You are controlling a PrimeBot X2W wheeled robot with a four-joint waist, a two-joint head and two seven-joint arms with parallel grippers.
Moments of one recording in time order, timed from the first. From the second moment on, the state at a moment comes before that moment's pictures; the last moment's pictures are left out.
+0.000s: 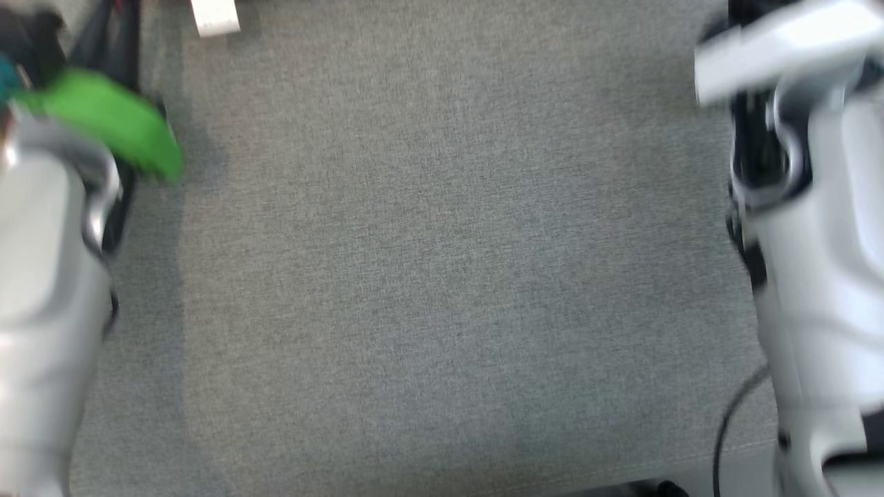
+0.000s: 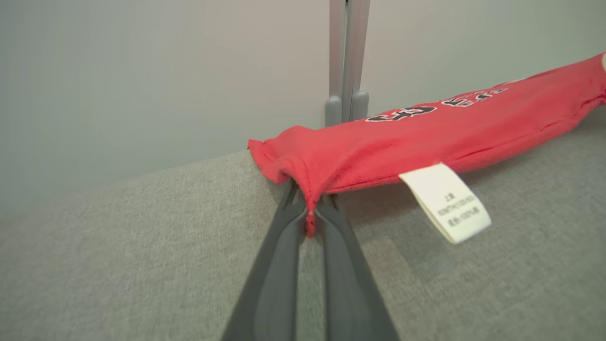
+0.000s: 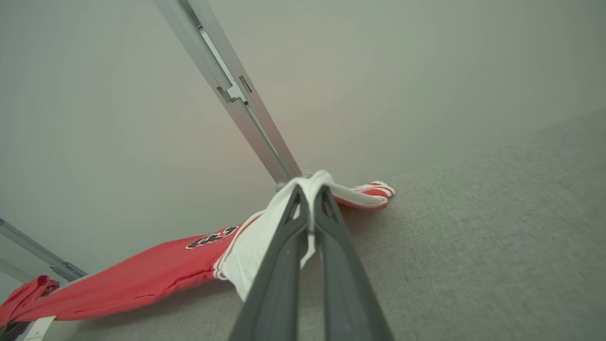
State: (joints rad) left arm -0.96 0.37 -0.39 0.65 -0.45 -0.13 -0.19; right arm -0.88 -0.08 -0.01 0.39 0.50 0.13 -0.07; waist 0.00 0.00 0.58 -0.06
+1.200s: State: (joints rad) left arm -0.25 0.51 -0.43 -0.08 -0.68 0.14 0.40; right arm -0.40 -0.08 -0.07 0.09 0.37 0.13 0.40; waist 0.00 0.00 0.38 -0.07
